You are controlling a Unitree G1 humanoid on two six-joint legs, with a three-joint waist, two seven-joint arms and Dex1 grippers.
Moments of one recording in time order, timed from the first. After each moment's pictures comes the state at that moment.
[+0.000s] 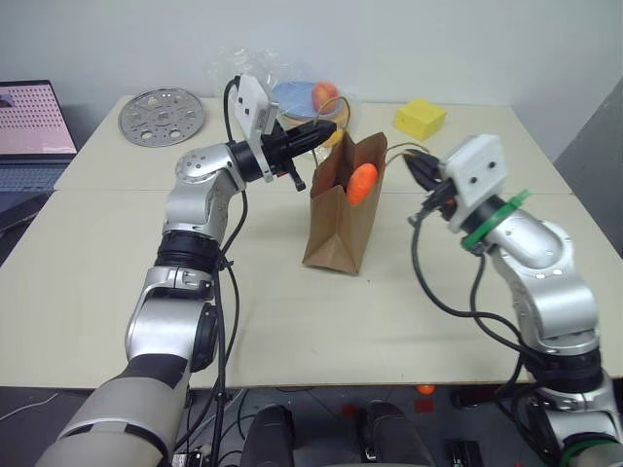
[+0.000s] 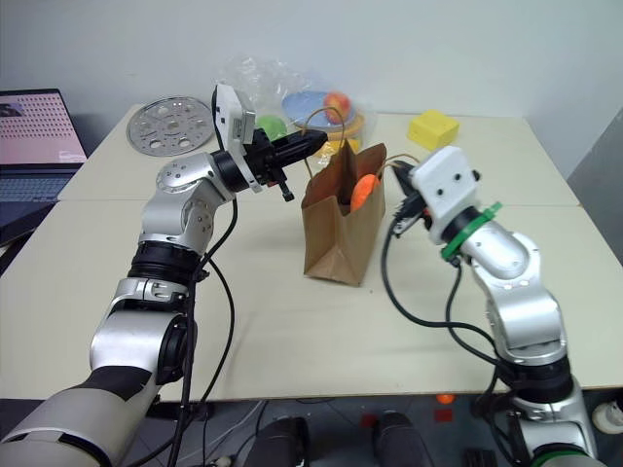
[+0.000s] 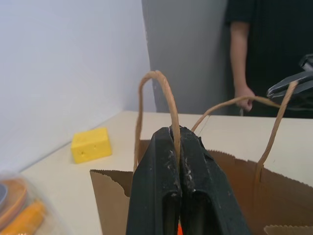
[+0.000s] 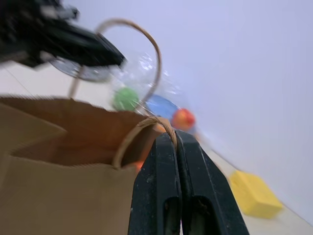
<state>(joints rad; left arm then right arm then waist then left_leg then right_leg) -1.06 0.37 0.04 0.67 -0.33 0.04 -1.04 -0.53 -0.41 0.10 -0.49 0.08 0.52 0.43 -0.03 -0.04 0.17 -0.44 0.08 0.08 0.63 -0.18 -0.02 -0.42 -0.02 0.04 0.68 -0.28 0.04</state>
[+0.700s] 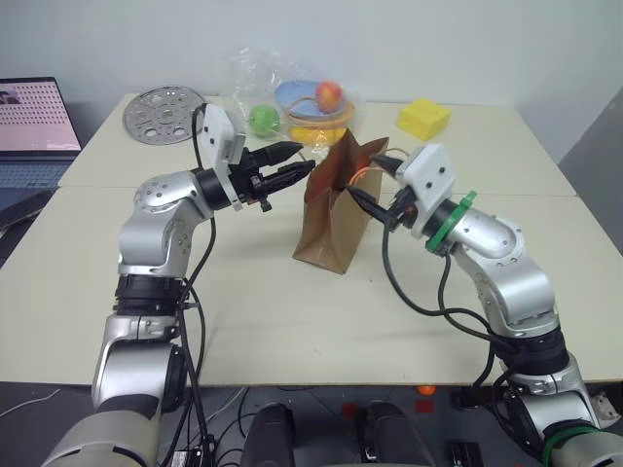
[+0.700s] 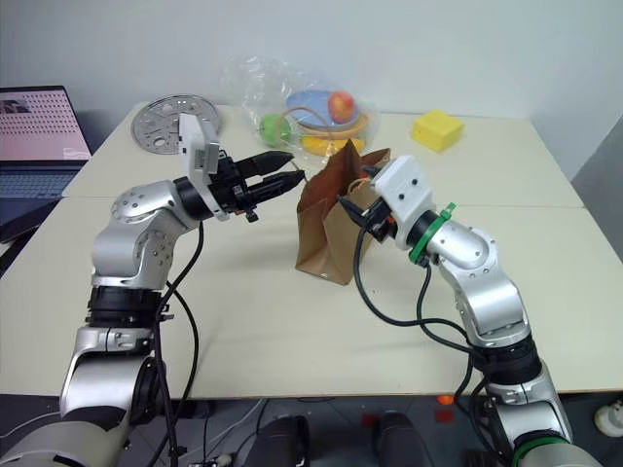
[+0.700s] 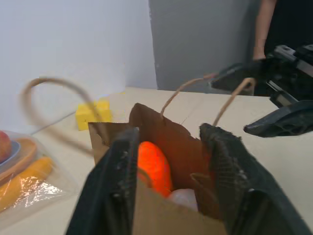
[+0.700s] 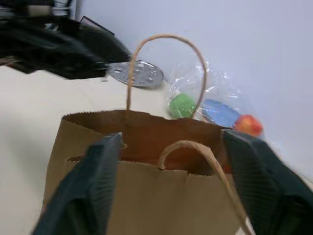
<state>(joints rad) -0.70 0.53 0.11 0.07 -0.46 0.37 -0.99 -0.60 -0.40 0.09 -0.35 0.19 0.51 0.55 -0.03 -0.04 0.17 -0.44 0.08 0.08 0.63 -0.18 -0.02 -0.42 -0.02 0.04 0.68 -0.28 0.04</state>
